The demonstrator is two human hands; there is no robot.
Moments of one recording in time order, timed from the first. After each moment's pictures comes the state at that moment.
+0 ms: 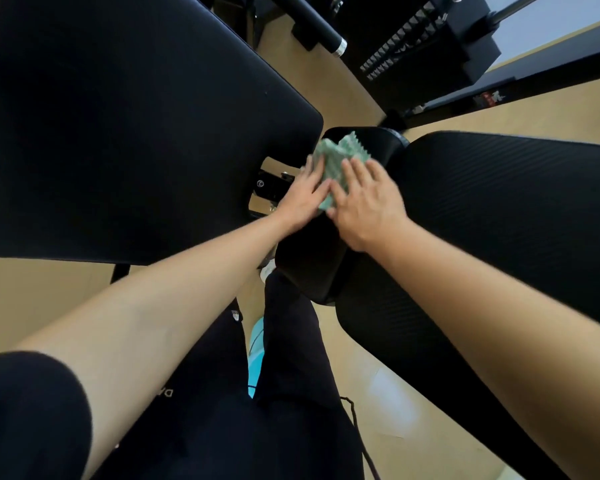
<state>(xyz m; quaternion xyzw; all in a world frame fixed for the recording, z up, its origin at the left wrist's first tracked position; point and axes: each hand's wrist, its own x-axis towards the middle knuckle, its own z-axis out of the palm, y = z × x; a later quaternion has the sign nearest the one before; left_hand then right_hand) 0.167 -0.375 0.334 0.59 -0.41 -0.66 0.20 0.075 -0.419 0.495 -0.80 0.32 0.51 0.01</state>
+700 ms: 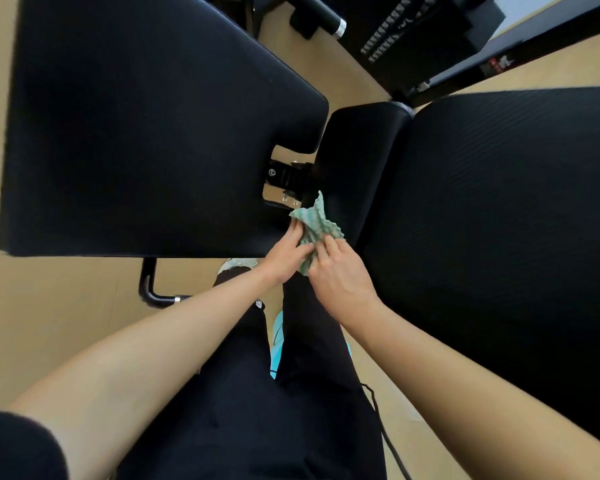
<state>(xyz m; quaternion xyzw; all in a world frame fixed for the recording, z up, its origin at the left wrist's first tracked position) 0.194 -0.243 0.360 0.58 -0.35 -0.73 0.13 0.087 -0.272 0.492 -0.84 0.32 0.43 0.08</state>
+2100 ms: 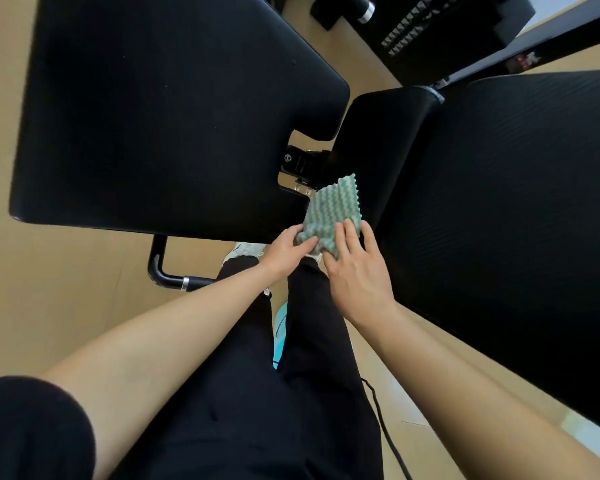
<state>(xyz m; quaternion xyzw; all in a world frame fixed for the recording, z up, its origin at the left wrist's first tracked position) 0.198 -0.204 0.336 0.64 -0.24 -0.71 0.14 0.075 -0.250 0.492 -0.82 0.34 0.46 0.07</state>
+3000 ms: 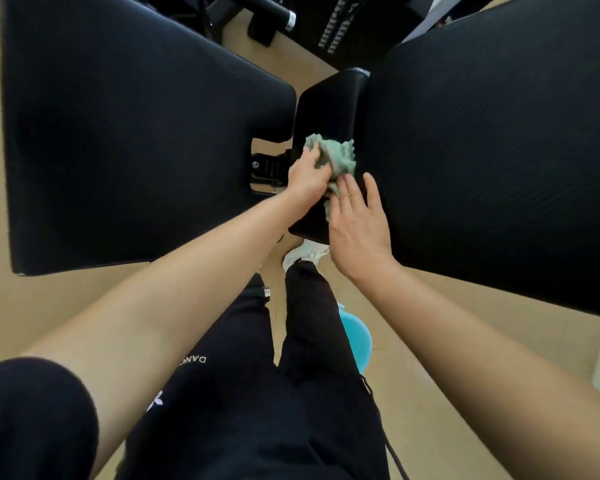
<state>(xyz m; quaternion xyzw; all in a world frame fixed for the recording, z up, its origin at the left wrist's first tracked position) 0.158 -0.338 0.405 0.62 -0.36 -0.67 0.18 0.070 -0.263 0.522 -0.76 0.47 0.45 -0.03</state>
